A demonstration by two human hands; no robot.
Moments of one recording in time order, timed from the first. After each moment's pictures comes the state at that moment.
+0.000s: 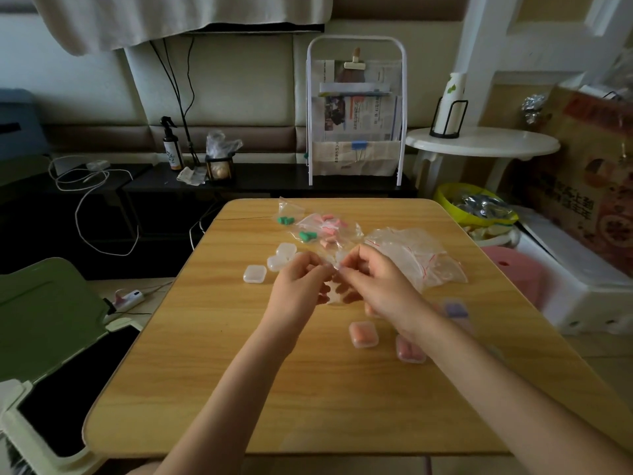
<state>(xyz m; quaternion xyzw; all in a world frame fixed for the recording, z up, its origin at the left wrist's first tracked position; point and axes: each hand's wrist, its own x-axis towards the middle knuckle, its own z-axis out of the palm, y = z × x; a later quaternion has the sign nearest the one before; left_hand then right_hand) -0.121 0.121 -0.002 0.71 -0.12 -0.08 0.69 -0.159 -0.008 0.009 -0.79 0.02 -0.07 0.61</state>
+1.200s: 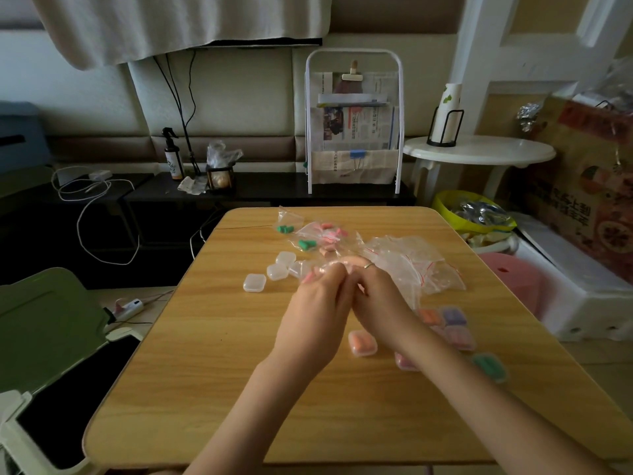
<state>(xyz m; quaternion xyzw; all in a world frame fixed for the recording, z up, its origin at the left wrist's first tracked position) -0.143 0.111 -0.006 0.83 -0.32 0.17 0.43 -0.149 -0.010 -0.009 -0.89 -0.06 -0.18 0.42</state>
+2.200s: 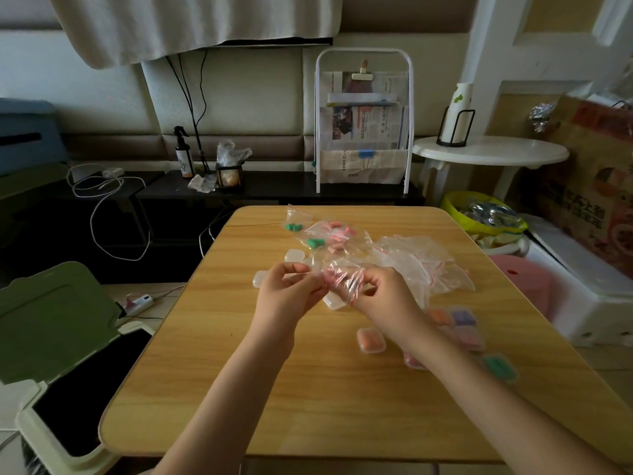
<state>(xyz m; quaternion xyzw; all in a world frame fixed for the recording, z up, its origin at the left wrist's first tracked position) -0.128 0.138 0.006 0.57 -0.01 -0.09 0.81 -0.153 -0.007 -0.012 -0.84 -0.03 -0.17 0.51</state>
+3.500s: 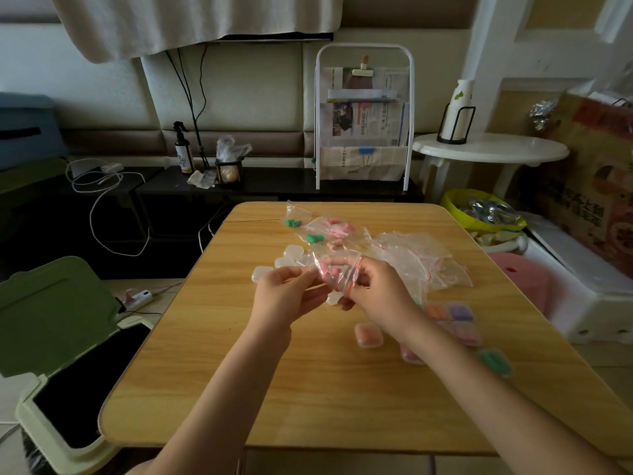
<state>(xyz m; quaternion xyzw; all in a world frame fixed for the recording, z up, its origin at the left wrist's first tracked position) -0.124 0.139 -0.001 0.61 0.01 -0.12 0.78 -0.152 -0.004 -0.006 -0.80 -0.05 -0.12 0.59</state>
